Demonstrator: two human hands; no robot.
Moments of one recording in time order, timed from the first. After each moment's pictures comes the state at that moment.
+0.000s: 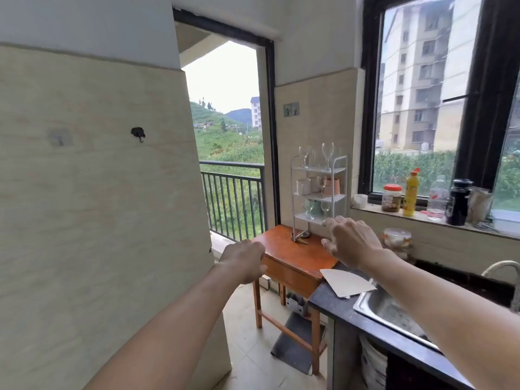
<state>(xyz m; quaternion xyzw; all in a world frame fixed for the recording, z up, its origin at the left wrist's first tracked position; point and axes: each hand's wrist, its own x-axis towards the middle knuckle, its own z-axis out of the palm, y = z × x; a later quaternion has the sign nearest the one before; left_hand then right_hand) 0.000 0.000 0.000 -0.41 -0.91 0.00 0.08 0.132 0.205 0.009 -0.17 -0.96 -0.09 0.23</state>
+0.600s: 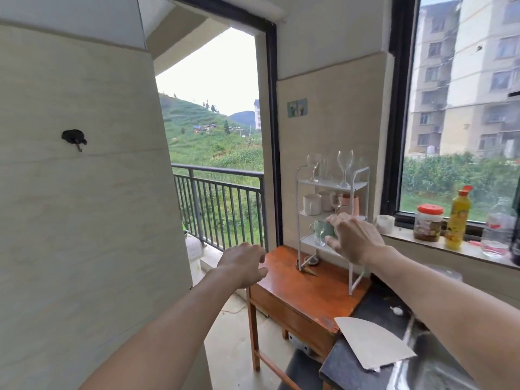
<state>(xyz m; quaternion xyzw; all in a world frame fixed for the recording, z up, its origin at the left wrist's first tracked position) -0.229 0.166 0.003 -0.41 -0.91 -0.05 0.07 -0.100 0.387 0.022 -0.17 -0.96 -0.04 0.24</state>
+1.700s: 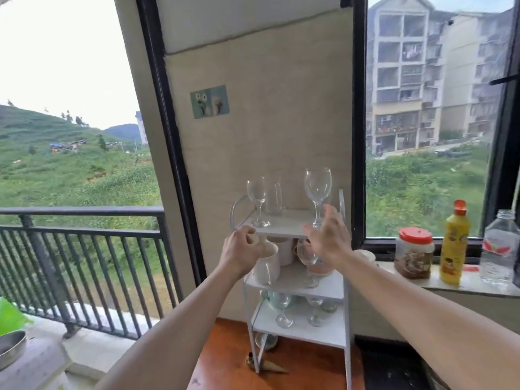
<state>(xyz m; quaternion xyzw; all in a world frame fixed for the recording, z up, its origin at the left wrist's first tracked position) -0.608 0.573 0.010 -0.46 -0.77 -0.43 -0.06 -0.446 0.684 0.011 -0.44 -0.73 0.27 0.44</state>
